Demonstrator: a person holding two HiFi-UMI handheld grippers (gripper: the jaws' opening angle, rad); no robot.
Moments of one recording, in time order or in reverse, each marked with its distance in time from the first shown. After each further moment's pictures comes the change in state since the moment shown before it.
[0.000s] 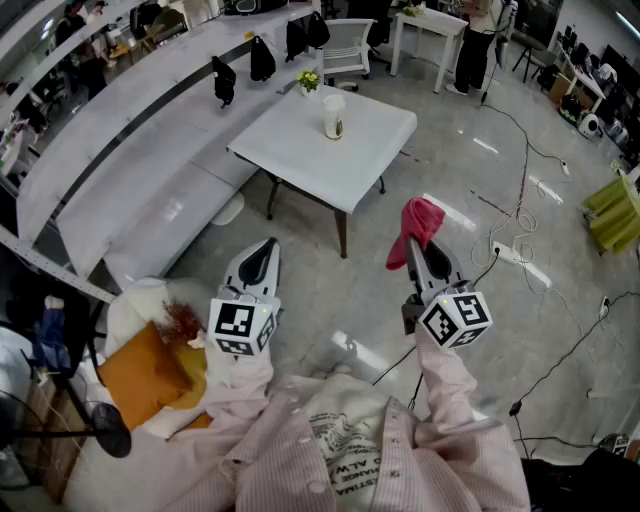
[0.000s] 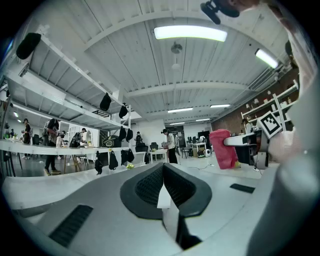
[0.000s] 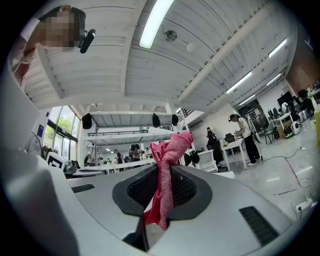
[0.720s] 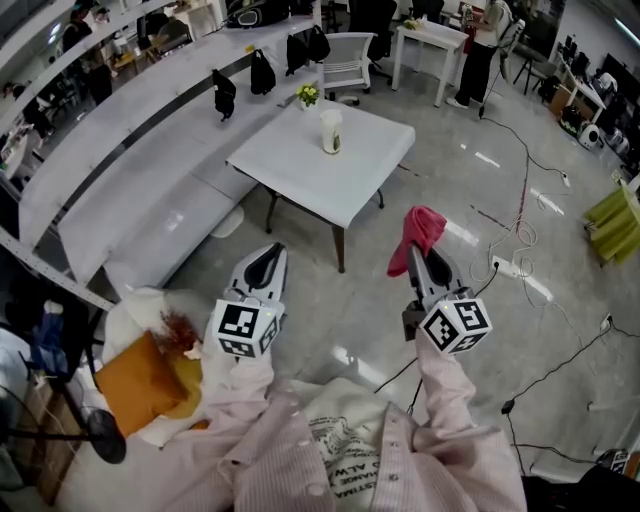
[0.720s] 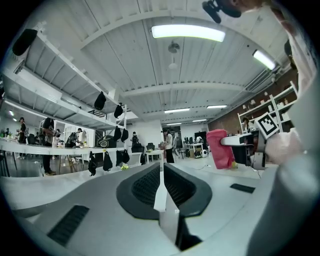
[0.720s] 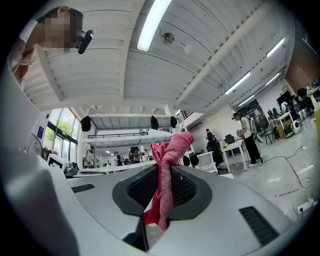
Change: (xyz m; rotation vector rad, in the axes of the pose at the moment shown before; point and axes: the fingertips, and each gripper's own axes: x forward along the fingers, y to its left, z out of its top) left arm 0.029 -0.022 0.002 0.003 -0.002 -0.042; right arm 0.001 -0.030 0.008 0.011 -0.021 0.000
